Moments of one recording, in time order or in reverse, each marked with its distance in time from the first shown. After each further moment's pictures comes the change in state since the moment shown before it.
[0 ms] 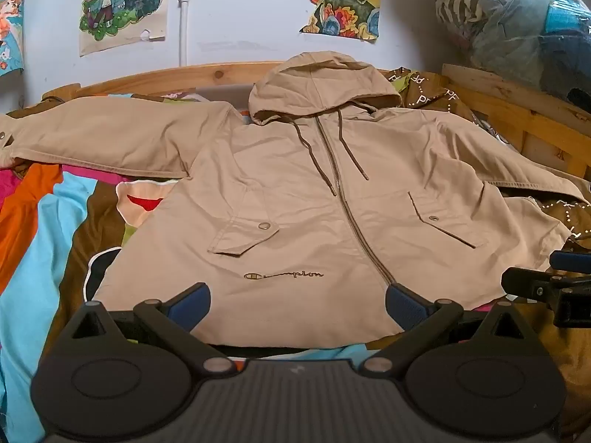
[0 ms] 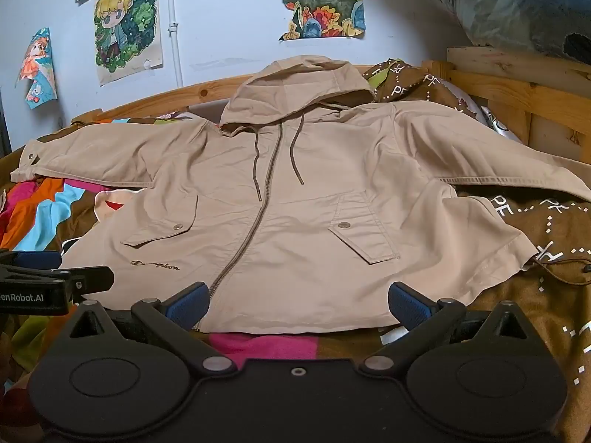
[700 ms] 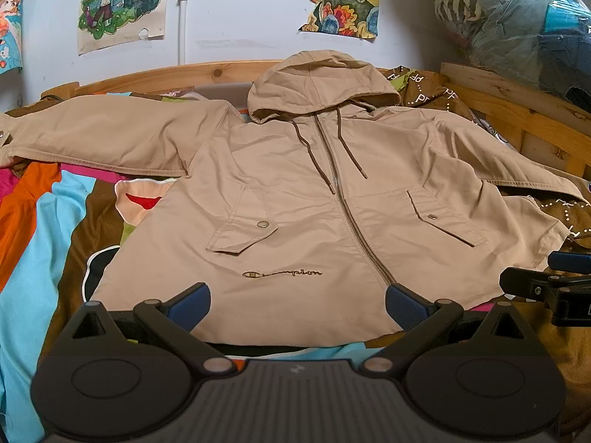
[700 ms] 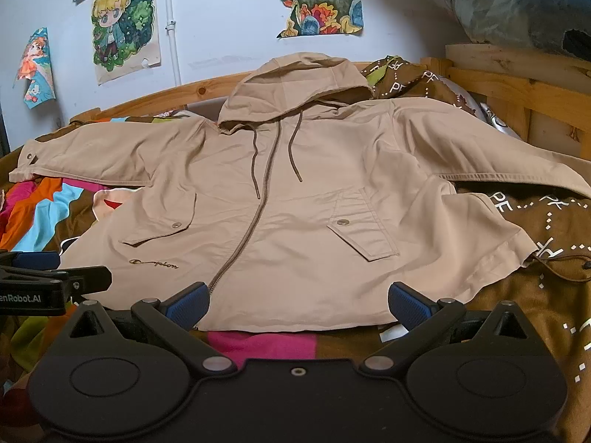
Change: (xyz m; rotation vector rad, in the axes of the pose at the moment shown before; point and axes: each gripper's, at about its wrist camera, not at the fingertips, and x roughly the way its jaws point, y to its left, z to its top) left arm 0.000 0.000 0.000 0.000 0.005 0.000; right arm 0.001 -0.001 0.000 0.003 0.004 0.001
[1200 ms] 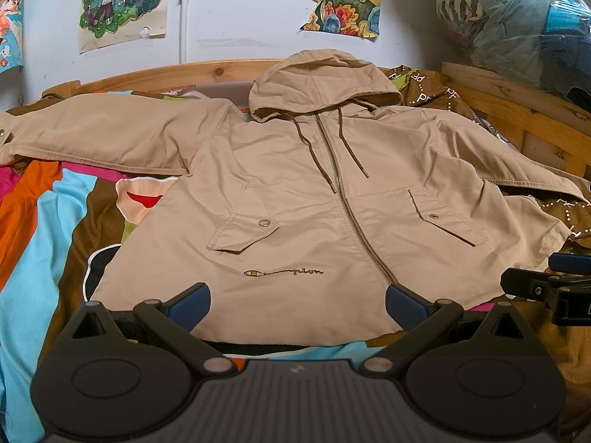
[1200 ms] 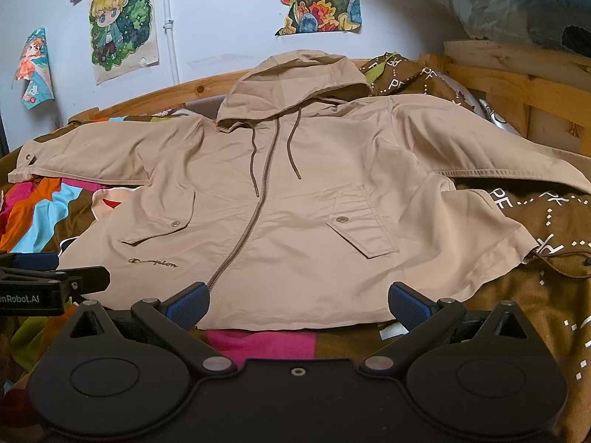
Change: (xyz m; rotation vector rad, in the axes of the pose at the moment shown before) left arm 0.000 0.000 0.000 0.000 0.002 0.000; right arm 0.001 0.000 0.000 0.003 0.004 0.000
